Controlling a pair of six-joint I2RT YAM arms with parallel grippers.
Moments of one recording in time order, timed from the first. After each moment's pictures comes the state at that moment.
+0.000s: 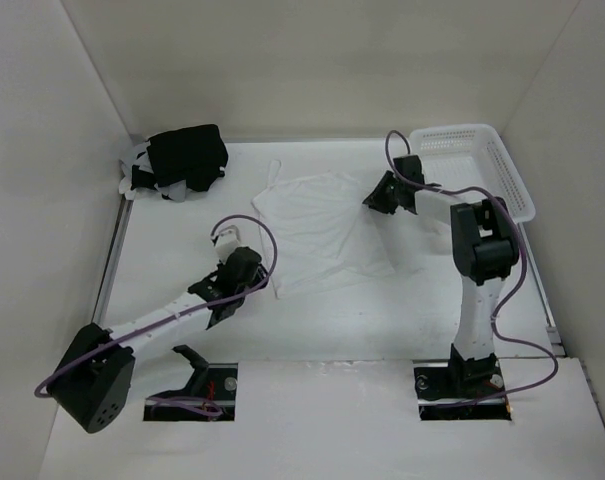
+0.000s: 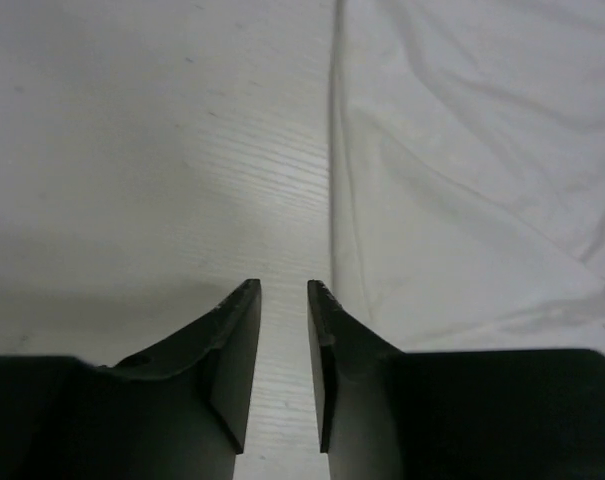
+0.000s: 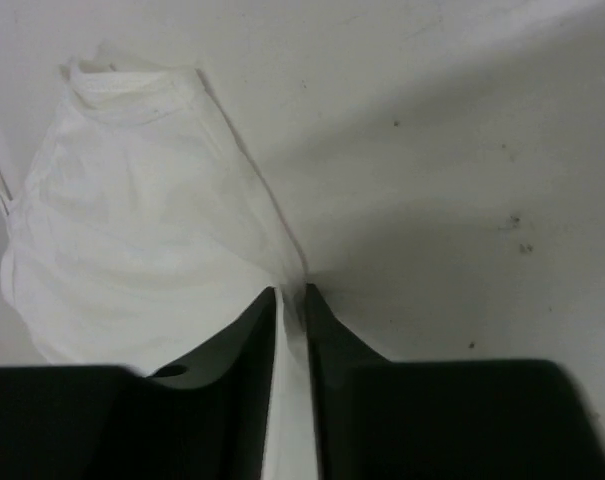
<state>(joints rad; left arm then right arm) -0.61 1.10 0.43 -0.07 -0.43 -0.85 0.21 2.12 1.41 -0.09 -0.18 0.79</state>
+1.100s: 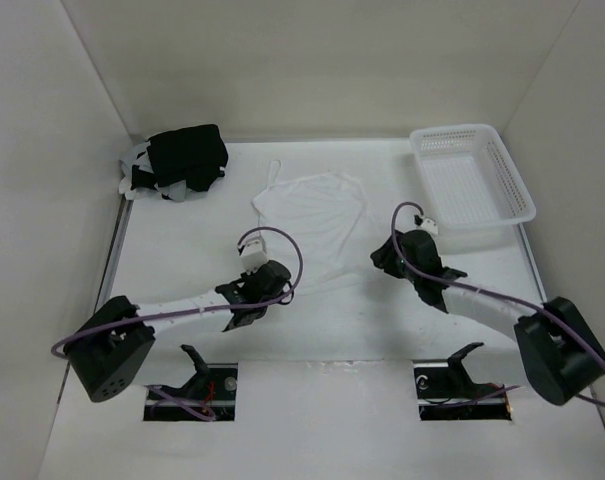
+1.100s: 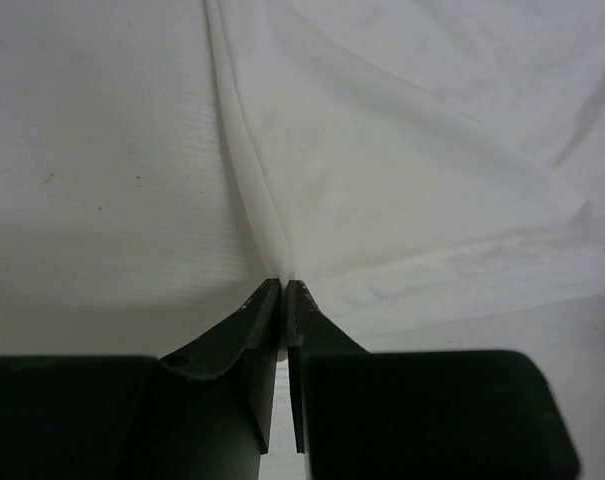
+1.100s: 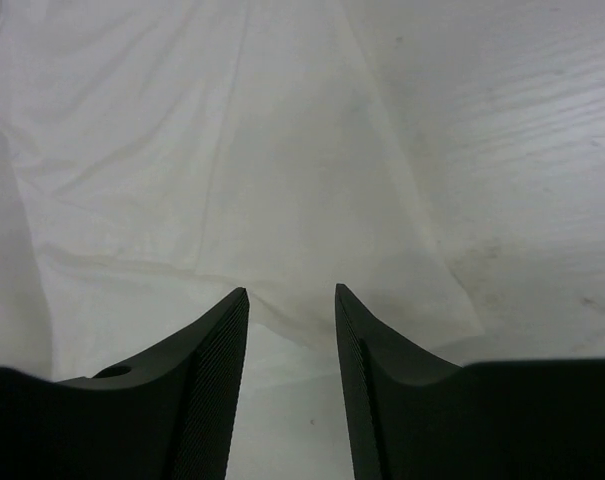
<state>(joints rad) -0.87 1.28 0.48 -0.05 -0.51 -1.00 0.50 1.29 0.50 0.18 0.16 0.82</state>
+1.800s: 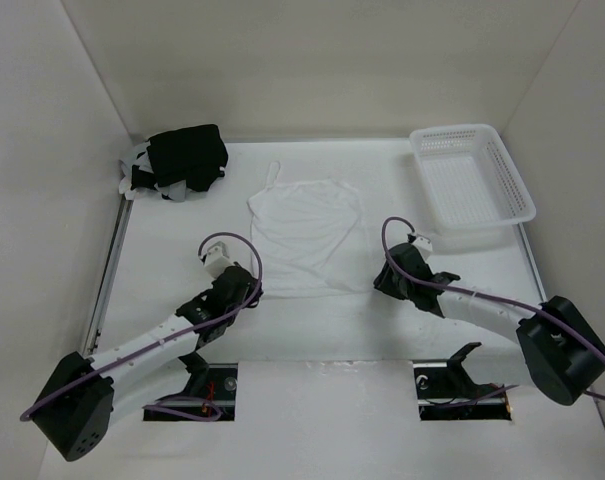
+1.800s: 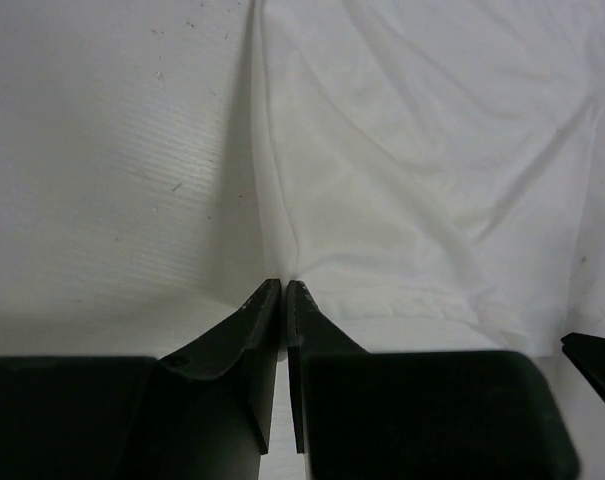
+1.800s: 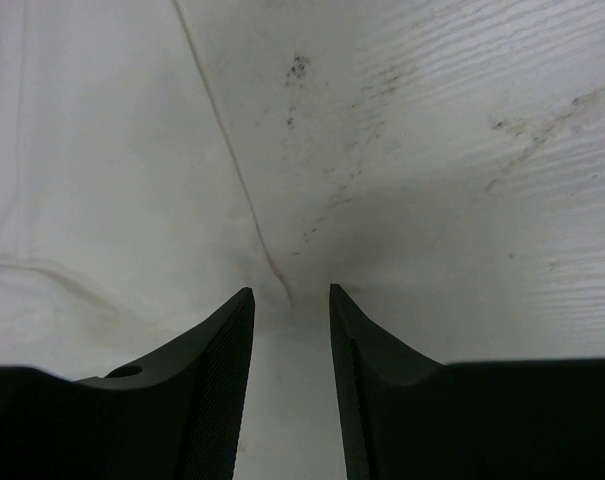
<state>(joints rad) -0.70 0.91 0.27 -0.04 -0.43 -1.04 0.60 1.25 0.48 -0.11 0.26 0.90</state>
